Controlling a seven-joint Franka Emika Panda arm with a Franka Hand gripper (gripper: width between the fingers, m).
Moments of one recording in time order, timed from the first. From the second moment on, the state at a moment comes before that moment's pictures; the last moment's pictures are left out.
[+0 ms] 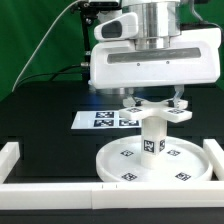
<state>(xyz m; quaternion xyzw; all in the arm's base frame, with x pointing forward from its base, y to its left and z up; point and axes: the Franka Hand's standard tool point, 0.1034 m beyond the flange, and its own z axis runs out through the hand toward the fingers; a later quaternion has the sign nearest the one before) 0.563 0.040 0.100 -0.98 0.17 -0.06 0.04</state>
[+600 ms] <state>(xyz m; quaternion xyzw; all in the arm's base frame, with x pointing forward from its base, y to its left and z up) 0.562 0.037 0.099 -0.89 0.46 -0.05 0.08</state>
